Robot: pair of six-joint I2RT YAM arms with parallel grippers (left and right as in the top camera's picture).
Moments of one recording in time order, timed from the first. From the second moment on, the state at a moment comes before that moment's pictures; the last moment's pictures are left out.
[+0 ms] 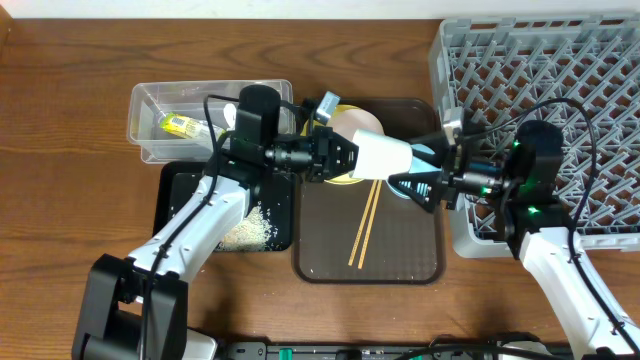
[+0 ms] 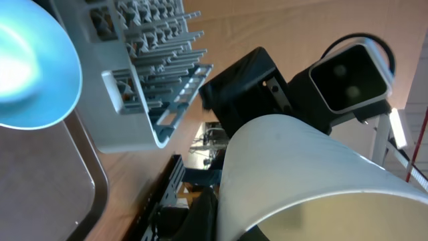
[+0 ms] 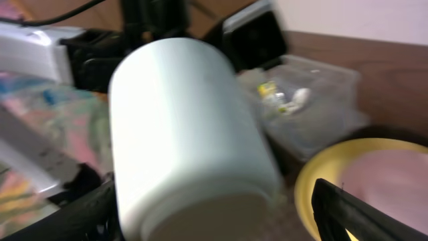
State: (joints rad) left arm -0.35 1.58 0.95 0.19 1.23 -1.01; right arm 0.08 1.29 0.70 0.24 -1.27 0.18
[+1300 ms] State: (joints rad) left arm -0.35 1.58 0.96 -0.18 0.91 -0.72; right arm 0.11 1.30 0.70 0.22 -1.04 0.23
